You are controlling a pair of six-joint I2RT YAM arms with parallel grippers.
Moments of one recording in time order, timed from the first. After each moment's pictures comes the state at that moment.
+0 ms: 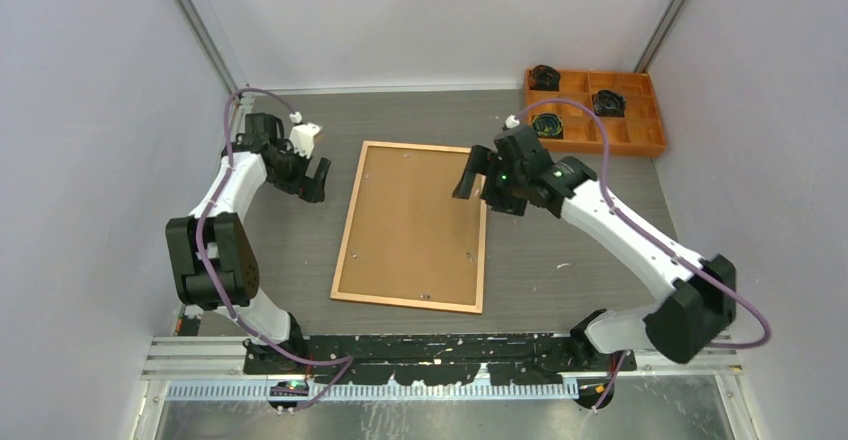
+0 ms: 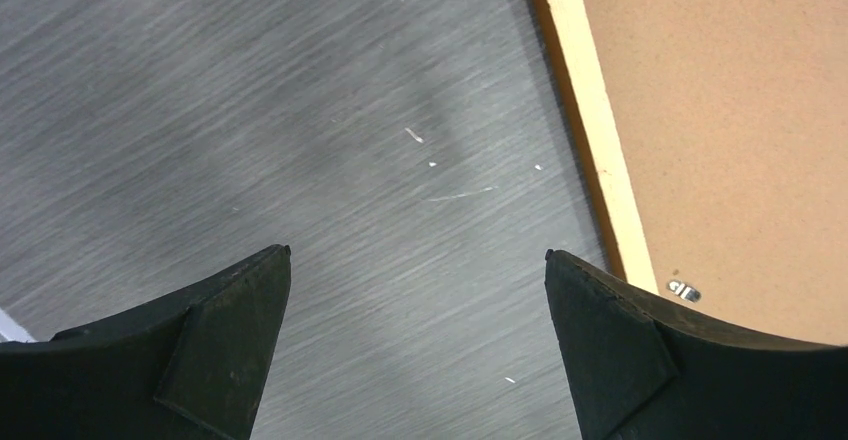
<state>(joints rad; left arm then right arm) 0.09 1.61 1.22 -0.69 0.33 0.50 0.59 1.30 1.20 -0.78 0.03 0.79</state>
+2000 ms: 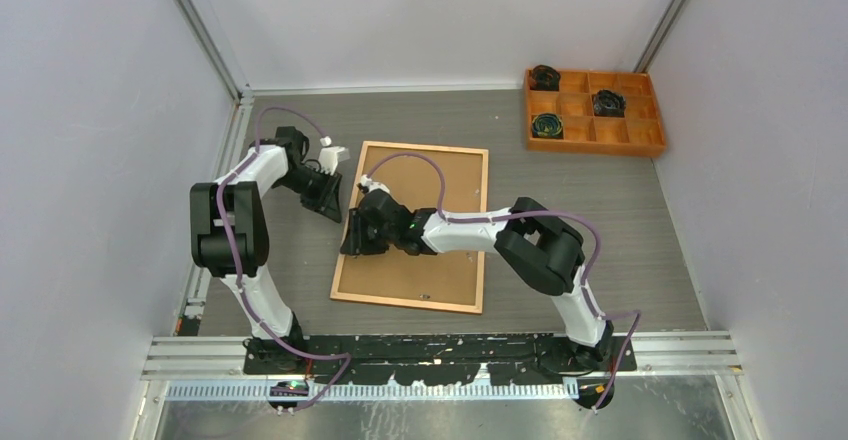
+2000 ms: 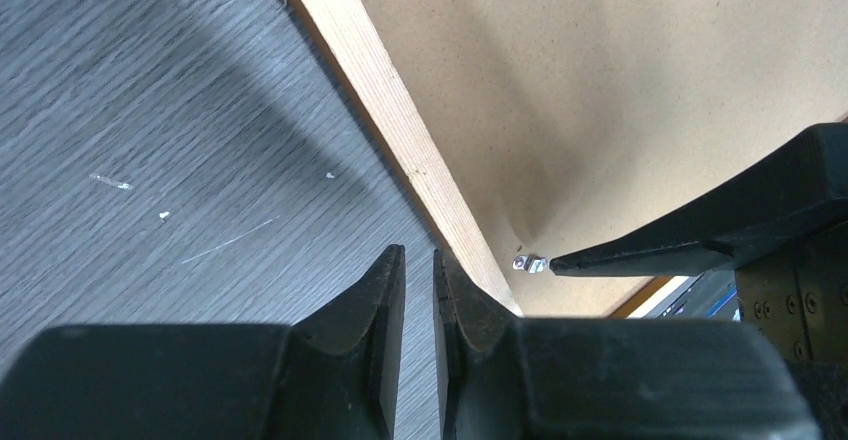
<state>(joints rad) 0.01 1.83 1.26 -0.89 0.58 0.48 1.07 2.09 1.38 0.04 -0.06 0.87</state>
